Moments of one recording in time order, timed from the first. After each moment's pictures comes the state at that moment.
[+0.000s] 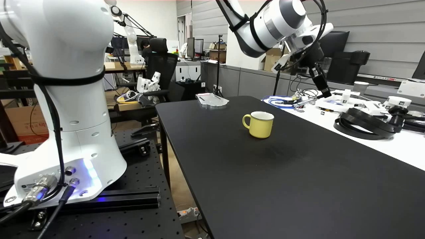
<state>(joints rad) 0.58 0.44 -0.71 -2.06 -0.45 2.87 1.33</state>
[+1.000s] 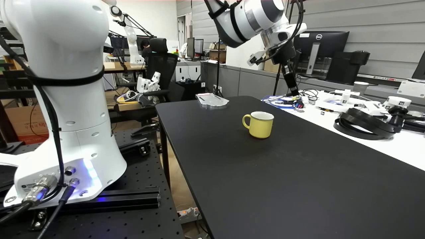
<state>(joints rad) 0.47 0.22 -0.49 -2.22 -0.57 2.76 1.34</state>
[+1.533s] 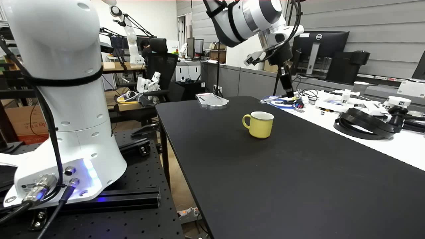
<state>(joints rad) 0.33 0.20 -0.33 -2.24 -0.57 2.74 1.34</state>
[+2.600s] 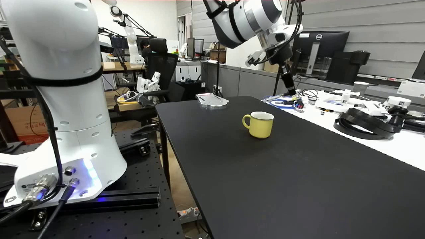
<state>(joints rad) 0.30 0.20 -0.32 -2.24 -0.68 2.80 1.39</state>
